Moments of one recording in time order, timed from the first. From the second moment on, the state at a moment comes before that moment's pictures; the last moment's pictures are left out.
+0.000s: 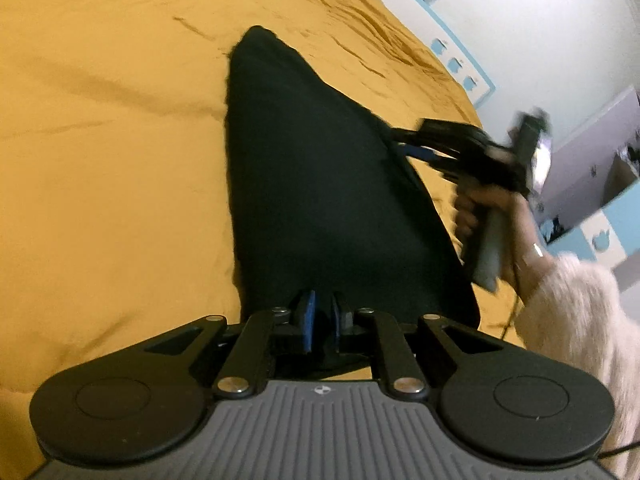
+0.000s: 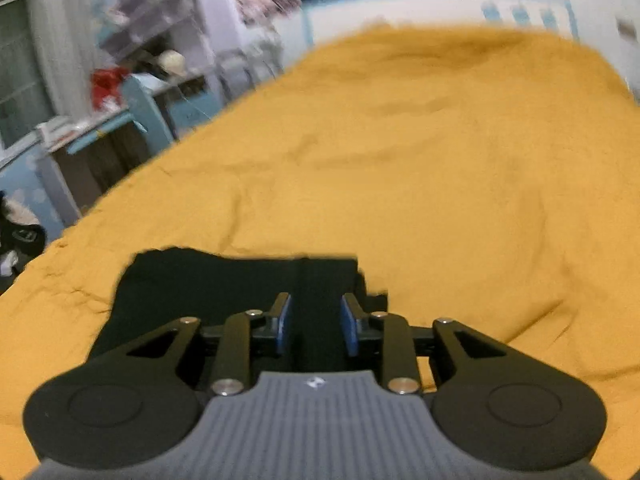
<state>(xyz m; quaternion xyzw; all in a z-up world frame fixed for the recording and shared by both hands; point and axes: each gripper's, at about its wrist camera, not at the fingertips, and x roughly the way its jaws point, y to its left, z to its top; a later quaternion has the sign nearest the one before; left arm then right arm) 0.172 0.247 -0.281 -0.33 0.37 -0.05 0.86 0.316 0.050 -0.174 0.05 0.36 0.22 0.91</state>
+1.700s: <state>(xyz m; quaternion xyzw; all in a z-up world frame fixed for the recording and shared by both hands) 0.060 0.086 -0.135 -0.14 0.37 0.13 0.91 -0.064 -0.079 -0.035 -0.03 0.33 0.20 0.92</state>
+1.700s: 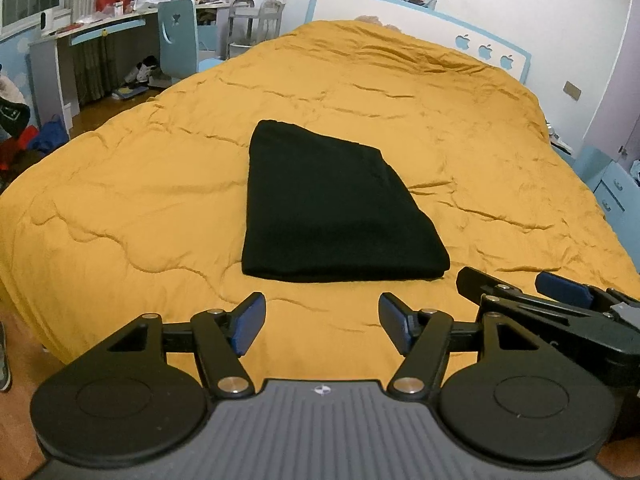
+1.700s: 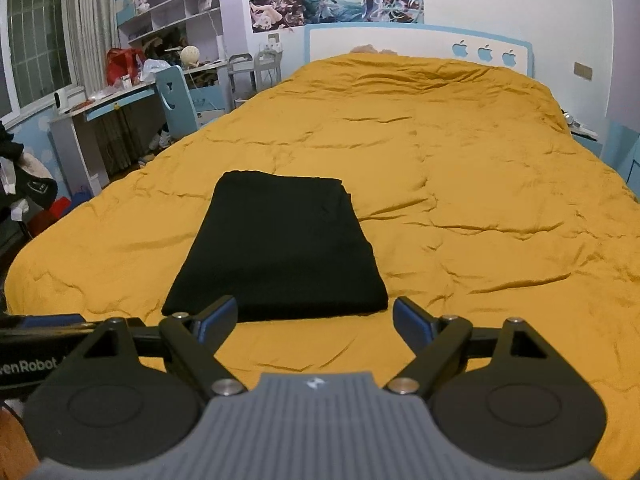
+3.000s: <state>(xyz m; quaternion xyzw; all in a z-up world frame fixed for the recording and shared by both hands) 0.059 0.092 -0.140 -0.14 0.39 0.15 0.90 -0.061 -0.064 -0.041 -0.06 0.34 0.20 0.92</state>
